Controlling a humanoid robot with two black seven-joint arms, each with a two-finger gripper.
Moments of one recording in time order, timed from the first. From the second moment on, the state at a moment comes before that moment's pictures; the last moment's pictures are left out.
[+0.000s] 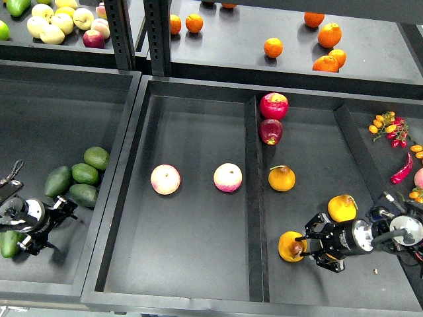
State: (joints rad) left arm -0.71 0.21 -0.35 -0.17 0.59 -0.49 0.49; right arm 0.71 -0.37 0.01 0.49 0.12 0.58 -0.49
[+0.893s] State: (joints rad) left arm -0.71 0.21 -0.35 -0.17 0.59 -0.49 0.49; right arm 0.81 -0.51 0.01 0.61 0.12 0.58 -0.49
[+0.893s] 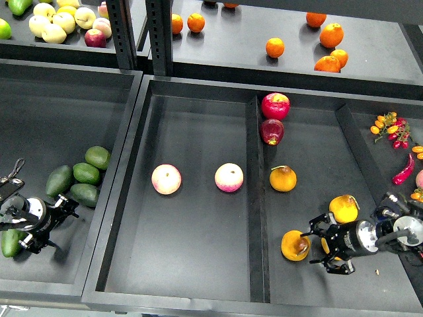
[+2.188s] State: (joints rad) left arm -0.75 0.24 -0.97 -0.19 0.00 -0.49 0.49; right arm 0.83 -0.57 0.58 0.61 0.16 0.58 -0.49
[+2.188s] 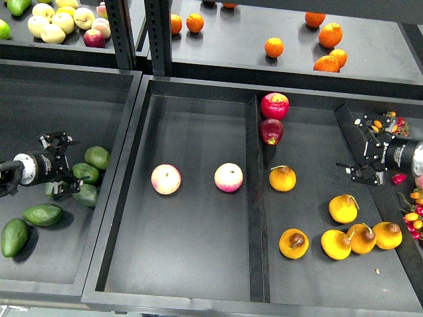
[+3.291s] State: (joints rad) left arm -0.60 0.00 -1.51 -0.29 -0.31 -0.49 0.44; right arm 0.68 0.02 1.65 0.38 0.16 0.58 -0.21
